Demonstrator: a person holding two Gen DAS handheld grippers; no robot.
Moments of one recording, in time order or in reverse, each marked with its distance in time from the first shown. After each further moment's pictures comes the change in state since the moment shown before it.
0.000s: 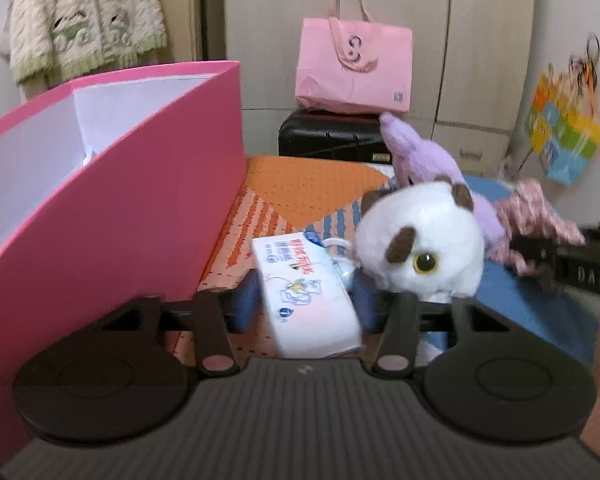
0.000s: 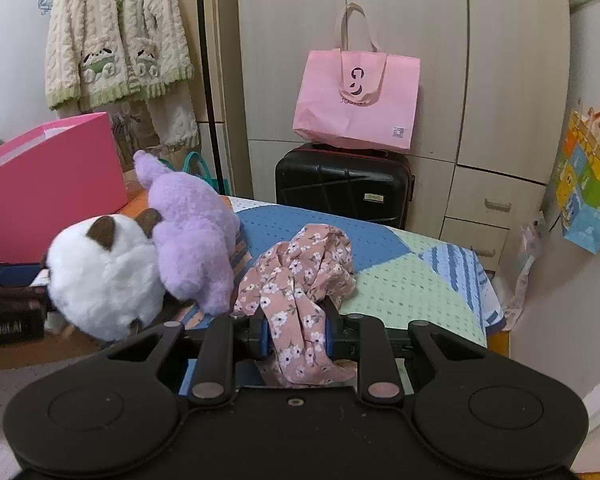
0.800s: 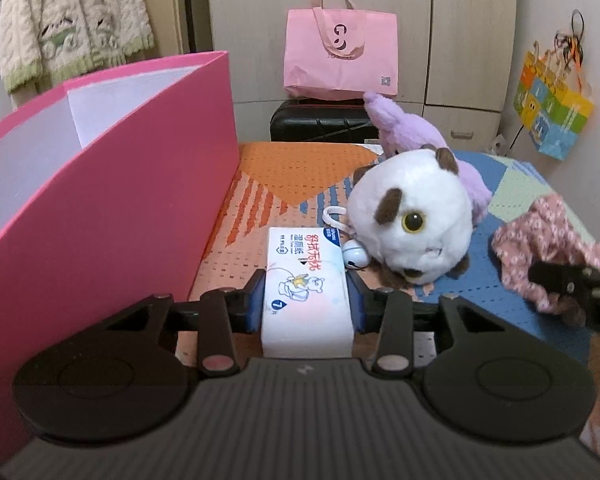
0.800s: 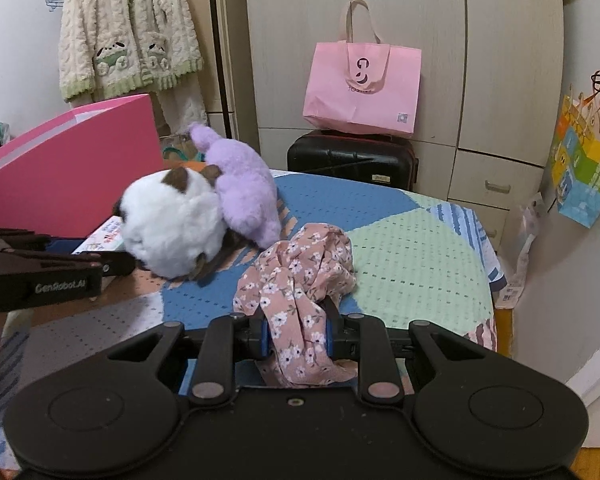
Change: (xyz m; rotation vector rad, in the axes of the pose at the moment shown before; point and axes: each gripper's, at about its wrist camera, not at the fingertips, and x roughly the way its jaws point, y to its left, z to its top) left arm -0.009 -0.002 -0.010 0.063 0.034 -0.011; right arm -0.042 0.025 -0.030 0.015 0.029 0.016
